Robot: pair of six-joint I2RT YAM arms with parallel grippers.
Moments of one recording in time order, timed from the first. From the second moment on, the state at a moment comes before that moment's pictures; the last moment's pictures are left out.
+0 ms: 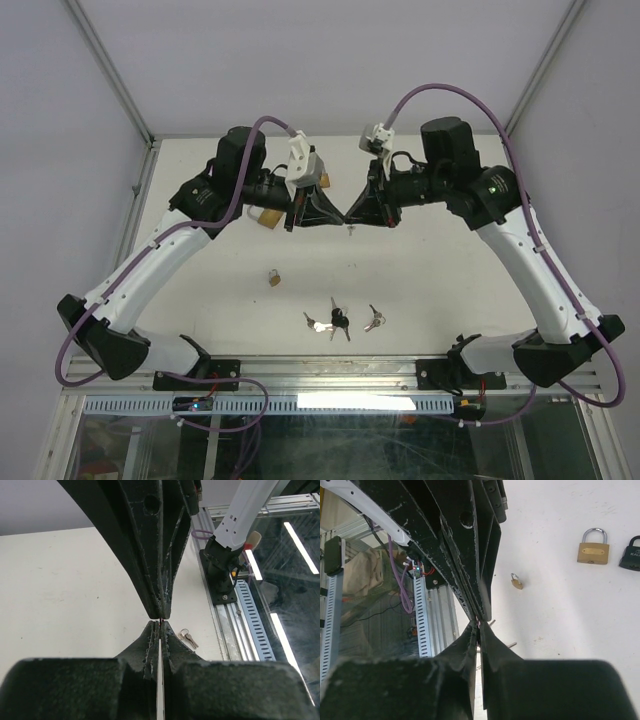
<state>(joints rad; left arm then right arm) -0.66 1.38 1.54 -0.52 1.01 0.34 0.57 1.32 1.68 -0.94 -0.84 -0.18</state>
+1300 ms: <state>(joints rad) -0.67 1.22 1.22 0.15 0.85 -0.29 0.44 1.14 1.27 -0.19 -1.07 0.30</state>
